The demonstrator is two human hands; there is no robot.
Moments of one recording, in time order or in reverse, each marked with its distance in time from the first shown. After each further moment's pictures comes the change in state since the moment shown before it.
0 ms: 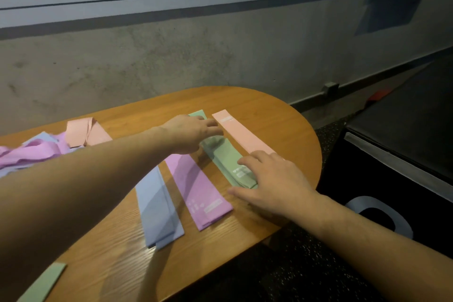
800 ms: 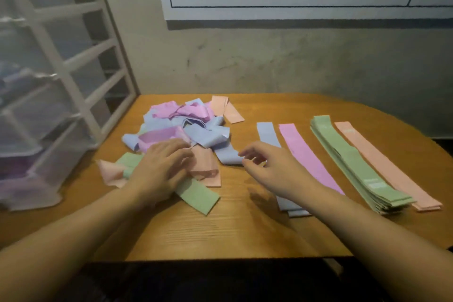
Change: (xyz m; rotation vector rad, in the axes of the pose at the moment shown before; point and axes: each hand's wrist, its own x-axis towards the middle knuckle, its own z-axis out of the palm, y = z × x) left_hand -0.374 0.001 0.115 -0.412 0.460 -0.704; right_hand 0.028 -0.224 0.027 0.559 0.019 -0.449
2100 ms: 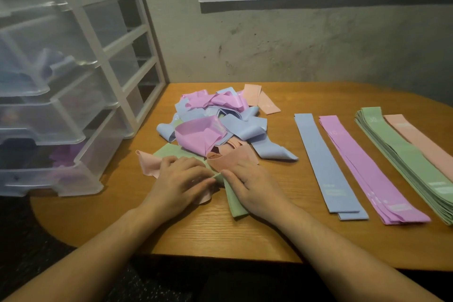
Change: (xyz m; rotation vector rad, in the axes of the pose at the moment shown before) left_hand -0.061 -0.019 0.000 -0.202 0.060 -0.092; right_hand 0.029 -0.022 0.136 -0.005 0.019 -0.282
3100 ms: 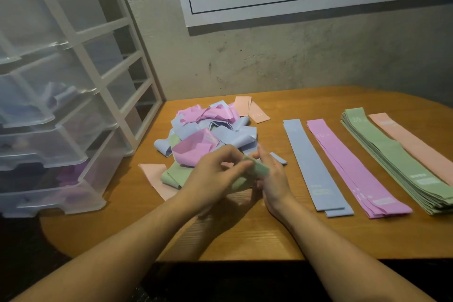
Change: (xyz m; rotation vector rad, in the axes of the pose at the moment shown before) left_hand 0.064 0.107 -0.009 -0.530 -0.038 -0.180; right_hand -0.005 0.003 -0.035 1.066 0.306 0.564
